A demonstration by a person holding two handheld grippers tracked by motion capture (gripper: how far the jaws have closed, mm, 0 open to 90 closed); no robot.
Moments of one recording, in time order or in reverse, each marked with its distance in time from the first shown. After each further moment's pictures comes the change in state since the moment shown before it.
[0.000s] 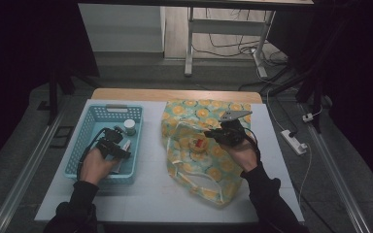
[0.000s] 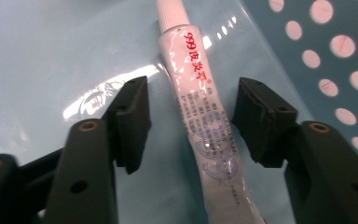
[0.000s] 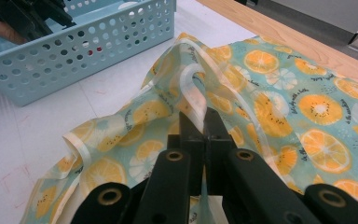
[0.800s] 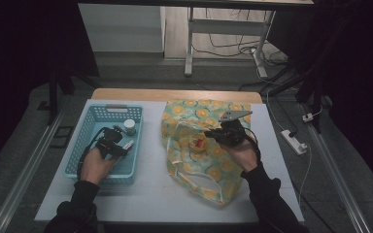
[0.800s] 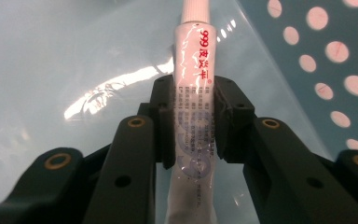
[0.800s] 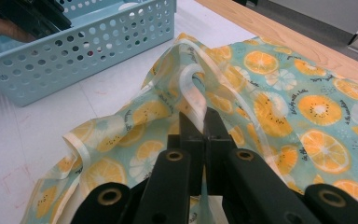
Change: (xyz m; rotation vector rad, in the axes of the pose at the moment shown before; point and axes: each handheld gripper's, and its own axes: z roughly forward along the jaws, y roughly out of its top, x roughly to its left) left arm -0.001 0.000 -0.004 -0.022 0.009 -0.012; right arm 0.000 0.000 -0.001 -0.003 -0.002 -0.002
